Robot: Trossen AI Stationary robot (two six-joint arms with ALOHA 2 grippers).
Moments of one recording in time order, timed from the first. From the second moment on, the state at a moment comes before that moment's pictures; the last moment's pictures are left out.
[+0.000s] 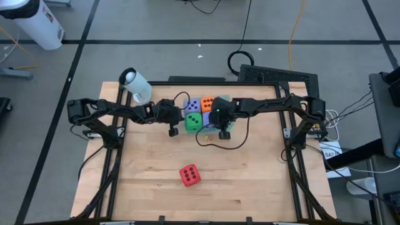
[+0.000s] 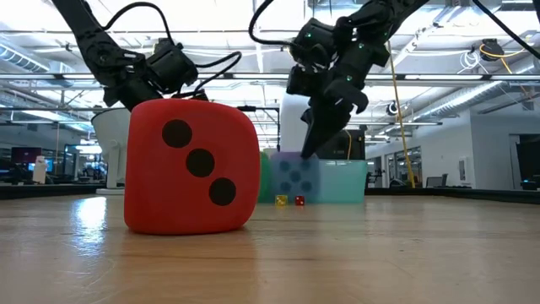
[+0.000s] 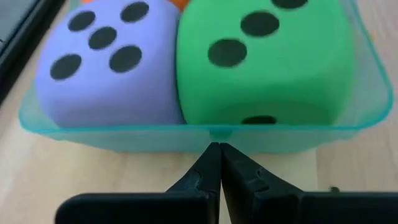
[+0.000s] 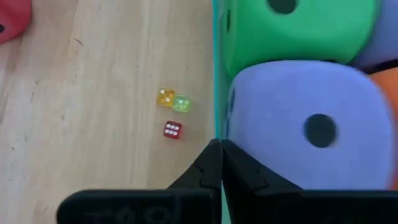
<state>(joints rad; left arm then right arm) 0.36 1.51 0.57 0.22 0.07 0.26 -0.24 1.73 1.16 -0.45 -0.19 -0.28</state>
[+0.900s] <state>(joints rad) 0.36 1.51 0.57 0.17 -0.05 0.28 -0.18 1.53 1.16 -0.69 0.14 -0.22</state>
